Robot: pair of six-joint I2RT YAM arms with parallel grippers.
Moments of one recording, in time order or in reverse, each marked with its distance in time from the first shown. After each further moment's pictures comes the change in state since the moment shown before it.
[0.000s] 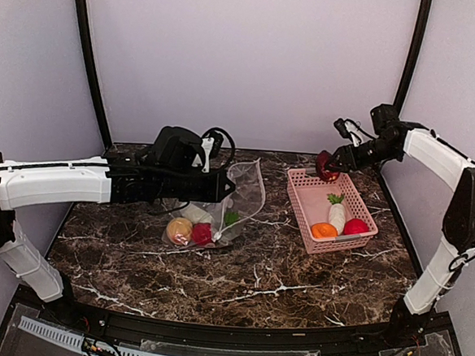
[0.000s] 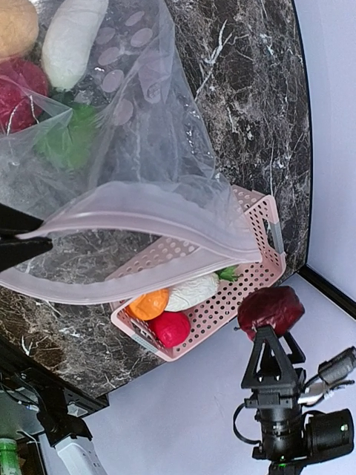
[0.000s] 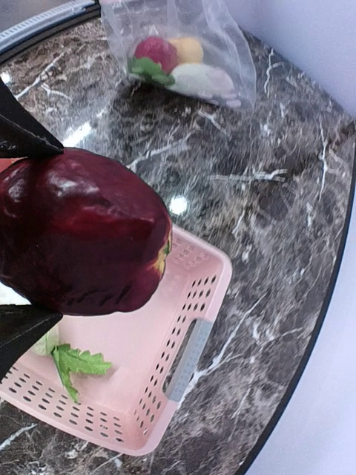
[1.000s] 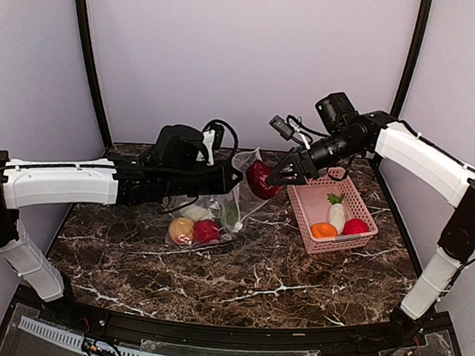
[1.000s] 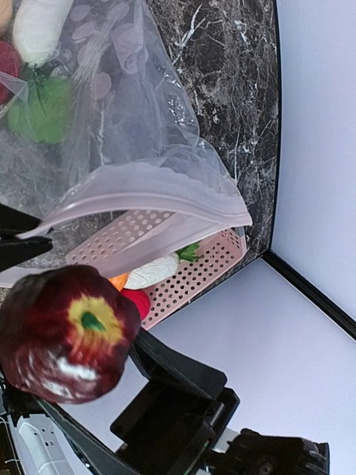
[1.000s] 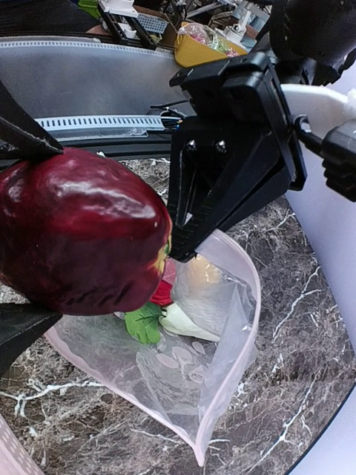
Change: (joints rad) left arm 0.000 0.035 -0.002 0.156 -0.027 -0.048; right arm 0.433 -0.039 0.107 -0.097 -0.291 -0.026
